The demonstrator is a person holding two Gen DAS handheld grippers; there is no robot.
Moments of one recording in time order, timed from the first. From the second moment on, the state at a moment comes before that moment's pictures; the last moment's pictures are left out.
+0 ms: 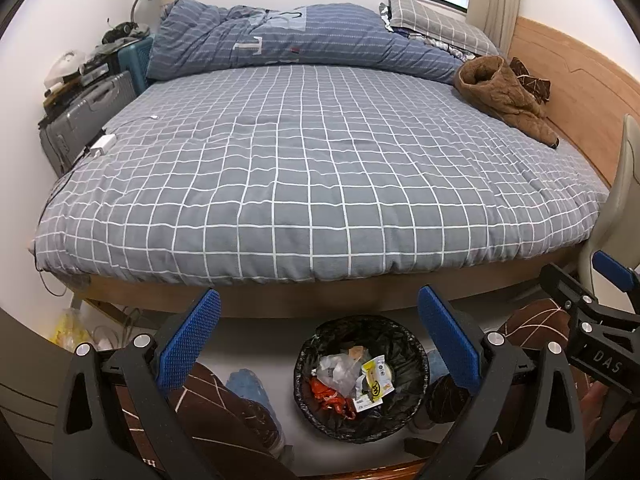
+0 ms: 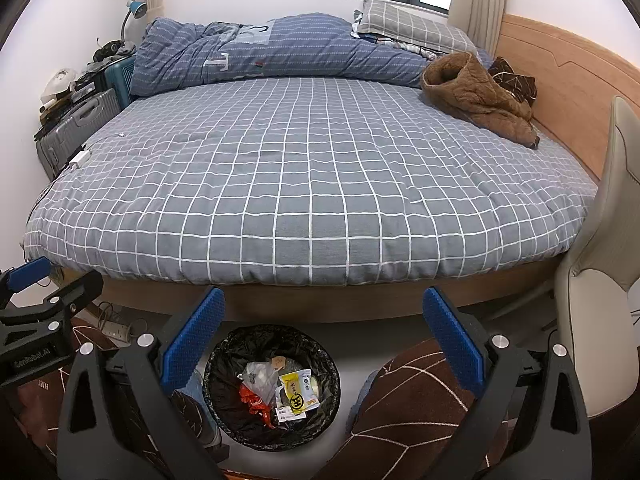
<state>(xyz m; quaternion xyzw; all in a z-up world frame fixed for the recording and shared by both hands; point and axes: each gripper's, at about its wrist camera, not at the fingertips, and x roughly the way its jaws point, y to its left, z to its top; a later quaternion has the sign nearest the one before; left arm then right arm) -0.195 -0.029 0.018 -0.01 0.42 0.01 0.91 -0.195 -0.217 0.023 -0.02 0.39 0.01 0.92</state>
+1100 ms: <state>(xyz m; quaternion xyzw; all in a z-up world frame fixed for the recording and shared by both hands) -0.195 -0.030 0.011 -0.01 0.42 0.02 0.91 -0.196 -0.215 0.017 -0.02 0.40 0.01 0.92</state>
